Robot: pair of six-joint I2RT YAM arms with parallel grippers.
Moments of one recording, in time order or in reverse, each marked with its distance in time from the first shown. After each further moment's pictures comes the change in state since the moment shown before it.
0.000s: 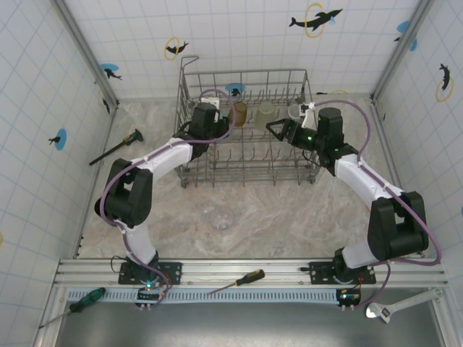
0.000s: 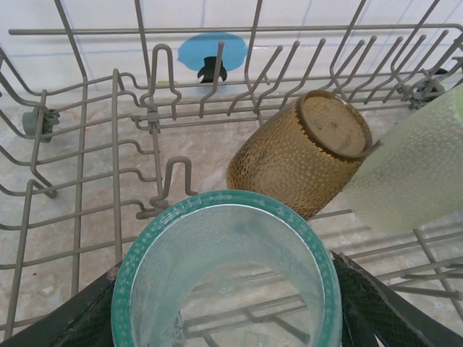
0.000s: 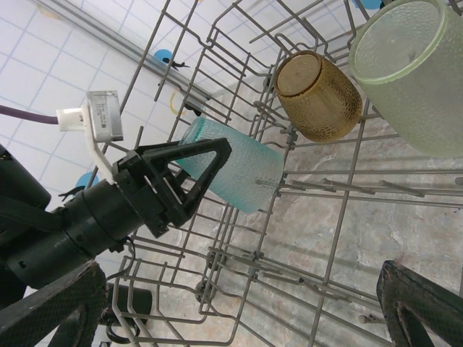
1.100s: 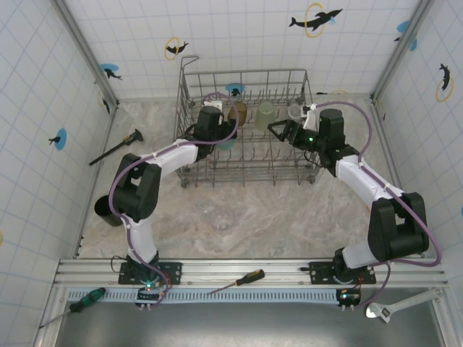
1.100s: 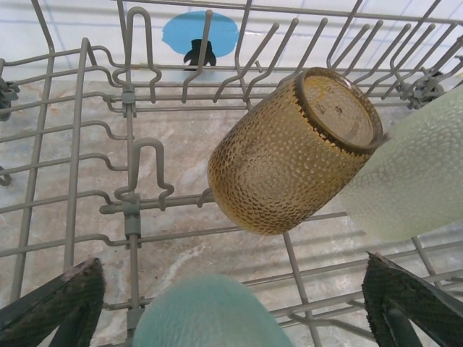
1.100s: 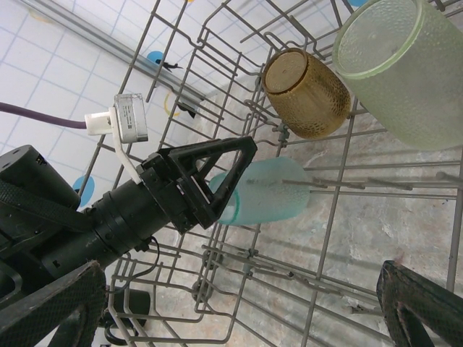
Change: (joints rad) left arm -0.008 0.072 0.000 0.080 0.021 -0.074; right arm -0.011 -0.007 -0.015 -0.006 0.003 0.007
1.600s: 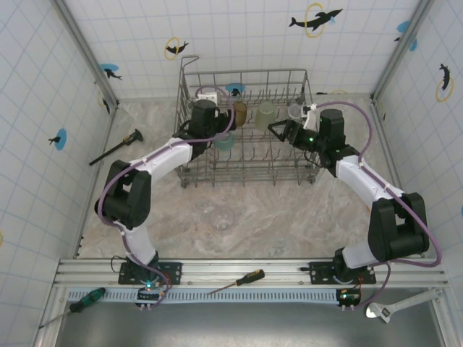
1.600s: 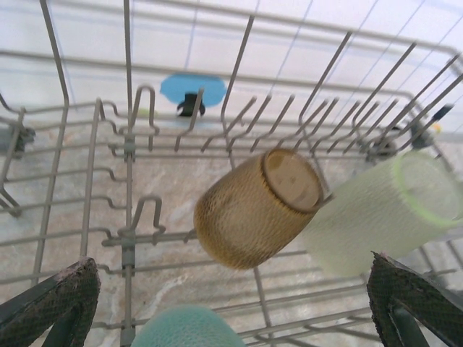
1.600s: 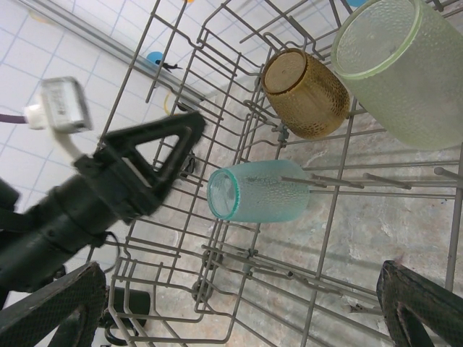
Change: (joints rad) left arm 0.000 -0.109 0.009 -0.005 -0.004 -0.047; right arm -0.002 -0.003 -0.005 0.001 0.000 0.002
